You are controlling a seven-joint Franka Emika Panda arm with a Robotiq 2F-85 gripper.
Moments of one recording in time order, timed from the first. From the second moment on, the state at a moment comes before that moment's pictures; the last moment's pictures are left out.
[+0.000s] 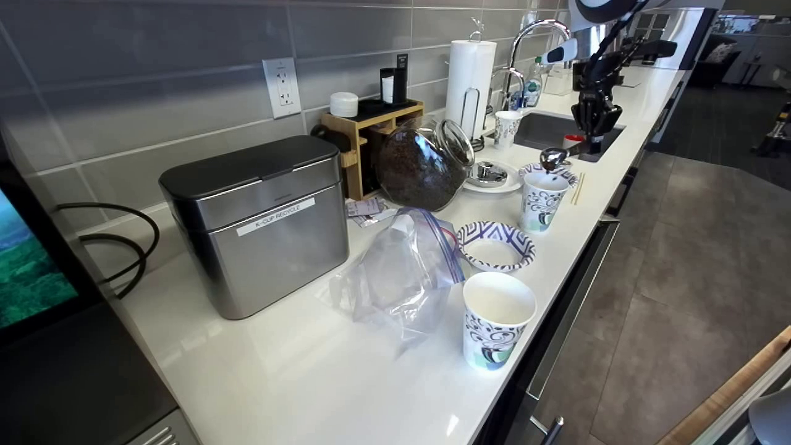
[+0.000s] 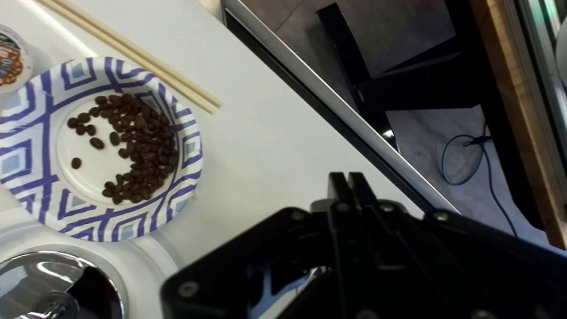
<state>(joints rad) -0.08 -0.04 0.00 -2.16 -0.17 1.90 -1.15</state>
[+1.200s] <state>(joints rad) -0.03 -0.18 0.00 -2.29 -0.20 2.05 -1.09</state>
